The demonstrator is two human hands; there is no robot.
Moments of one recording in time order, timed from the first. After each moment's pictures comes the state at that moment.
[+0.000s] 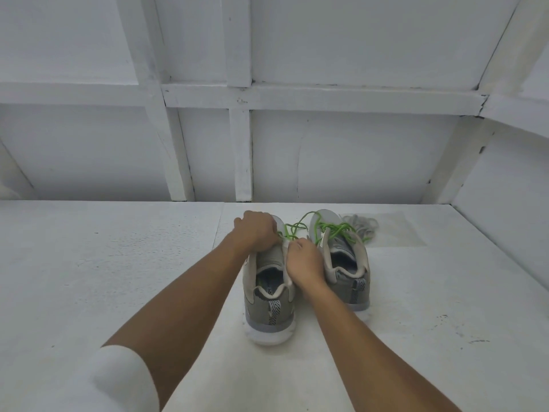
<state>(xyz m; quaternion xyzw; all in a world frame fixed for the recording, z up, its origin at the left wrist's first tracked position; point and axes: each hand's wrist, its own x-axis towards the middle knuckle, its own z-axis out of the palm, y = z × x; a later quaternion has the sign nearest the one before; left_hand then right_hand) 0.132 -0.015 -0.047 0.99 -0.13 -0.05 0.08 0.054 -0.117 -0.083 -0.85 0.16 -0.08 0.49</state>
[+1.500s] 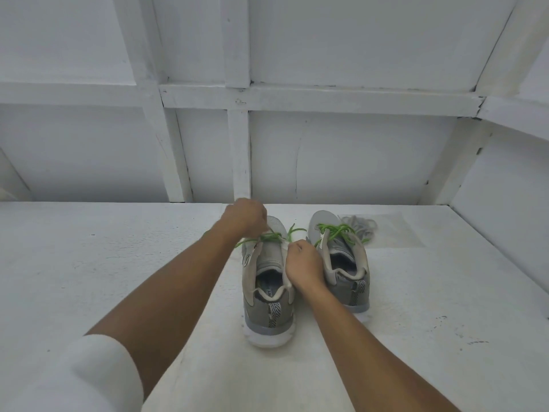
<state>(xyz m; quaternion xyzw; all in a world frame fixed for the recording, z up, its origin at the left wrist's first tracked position) 0.149 0.005 -0.027 0.98 -0.15 -0.02 0.08 0.055 -0.115 -0.085 -0.86 0.17 -0.09 0.48</state>
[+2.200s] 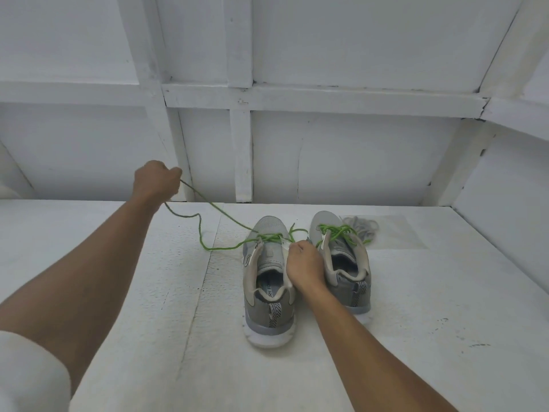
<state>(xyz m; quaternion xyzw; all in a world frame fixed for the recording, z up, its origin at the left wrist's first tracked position) 0.176 0.142 0.017 0.88 0.13 0.15 0.43 0.057 -0.115 -0.086 -0.86 0.17 -0.08 0.48</state>
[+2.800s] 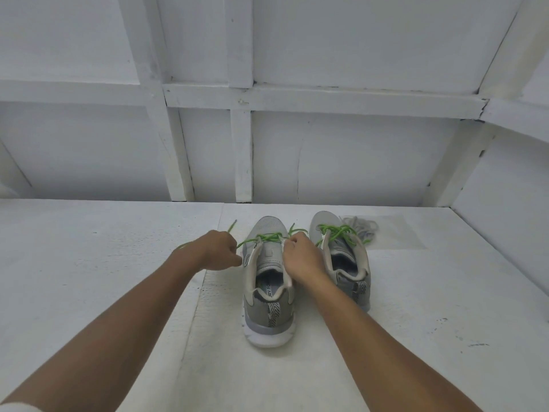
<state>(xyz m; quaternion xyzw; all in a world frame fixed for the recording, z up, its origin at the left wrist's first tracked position) 0.107 0.068 -0.051 0.97 -0.13 -0.15 0.12 0.061 -0.117 -0.069 -0.91 0.14 -0.02 0.40</state>
